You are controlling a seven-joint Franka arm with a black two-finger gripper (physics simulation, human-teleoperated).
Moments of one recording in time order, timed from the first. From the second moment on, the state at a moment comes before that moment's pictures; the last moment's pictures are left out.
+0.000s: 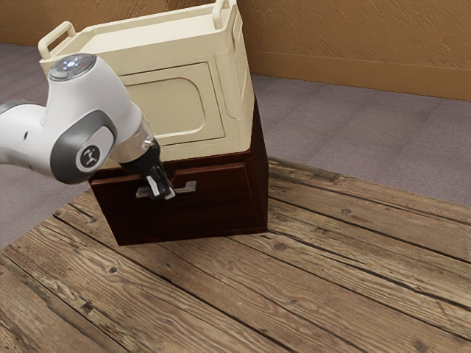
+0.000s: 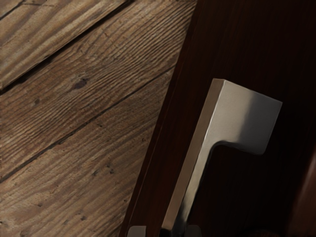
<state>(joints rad) -0.07 -0.14 0.23 -1.97 0.15 2.19 -2.39</state>
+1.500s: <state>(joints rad) -0.16 -0.34 0.25 -2.16 0.14 2.11 -2.31</state>
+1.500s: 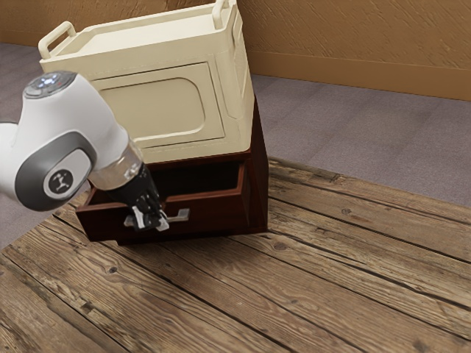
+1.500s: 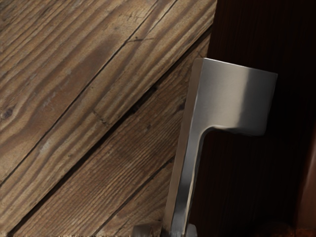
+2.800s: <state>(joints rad) -0.19 -0.54 0.19 -2.33 0.15 2.11 -2.31</state>
